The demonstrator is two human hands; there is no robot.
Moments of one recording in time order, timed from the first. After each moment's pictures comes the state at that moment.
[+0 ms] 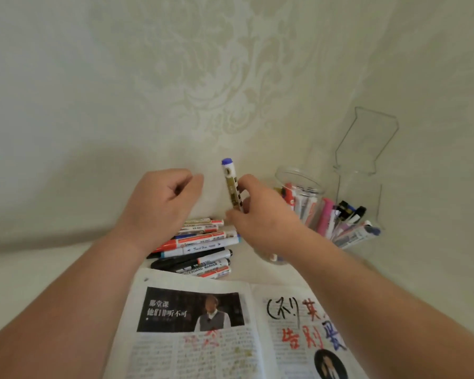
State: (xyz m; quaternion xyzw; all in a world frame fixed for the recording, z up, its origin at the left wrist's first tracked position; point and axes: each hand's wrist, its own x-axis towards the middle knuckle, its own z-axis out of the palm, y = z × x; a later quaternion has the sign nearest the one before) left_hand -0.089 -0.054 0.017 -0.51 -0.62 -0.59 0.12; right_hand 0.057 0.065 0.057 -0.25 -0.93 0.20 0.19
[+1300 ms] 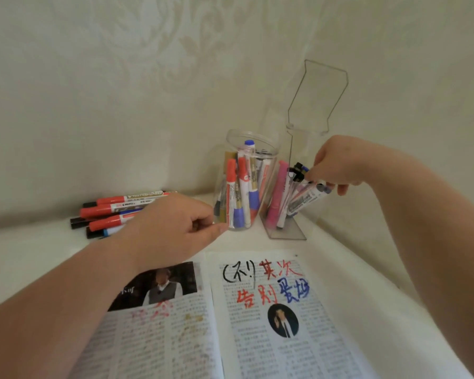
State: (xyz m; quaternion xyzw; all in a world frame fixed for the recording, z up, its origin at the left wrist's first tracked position) left_hand -0.024 -0.010 -0.021 -0.69 -0.61 -0.37 0.07; right_hand 0.181 0.174 0.131 -0.53 -0.85 0.01 -0.01
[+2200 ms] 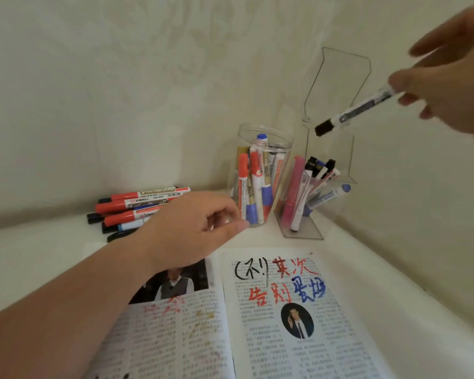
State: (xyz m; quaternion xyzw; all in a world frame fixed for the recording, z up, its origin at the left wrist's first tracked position) left_hand -0.013 -0.013 -0.019 -0.68 -0.62 -0.39 0.00; right_hand 0.233 0.156 0.188 -0.42 -0.79 0.12 0.42
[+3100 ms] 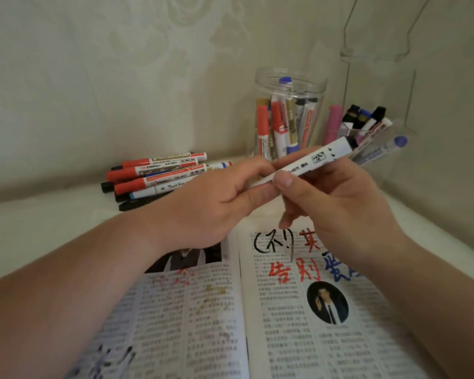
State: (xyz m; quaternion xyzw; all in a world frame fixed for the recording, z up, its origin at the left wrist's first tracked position) left_hand 0.012 -0.010 -0.013 -0.68 -0.61 -0.38 -0.17; right_hand 0.173 0.086 -0.010 -0.13 -0.70 0.59 0.37
